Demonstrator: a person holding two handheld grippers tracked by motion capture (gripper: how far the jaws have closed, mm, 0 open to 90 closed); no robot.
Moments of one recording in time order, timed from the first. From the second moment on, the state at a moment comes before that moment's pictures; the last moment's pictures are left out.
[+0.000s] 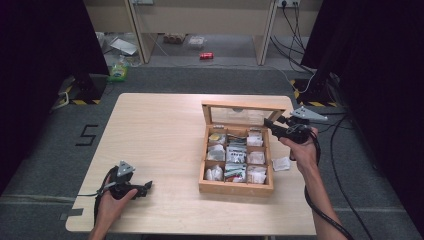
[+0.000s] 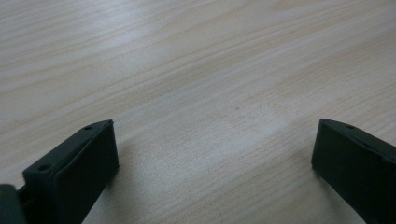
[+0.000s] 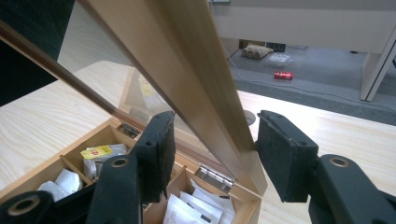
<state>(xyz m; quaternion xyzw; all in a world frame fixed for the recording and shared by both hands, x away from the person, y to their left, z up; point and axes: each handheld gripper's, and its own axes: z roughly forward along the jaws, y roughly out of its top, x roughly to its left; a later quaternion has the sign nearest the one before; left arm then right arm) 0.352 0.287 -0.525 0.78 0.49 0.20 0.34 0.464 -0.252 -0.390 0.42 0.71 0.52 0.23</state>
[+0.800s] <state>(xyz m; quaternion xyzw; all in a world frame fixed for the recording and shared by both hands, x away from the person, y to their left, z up) 0.352 0.287 -0.525 0.78 0.49 0.20 0.34 0.434 -0.255 -0.402 0.43 0.71 0.52 0.20</state>
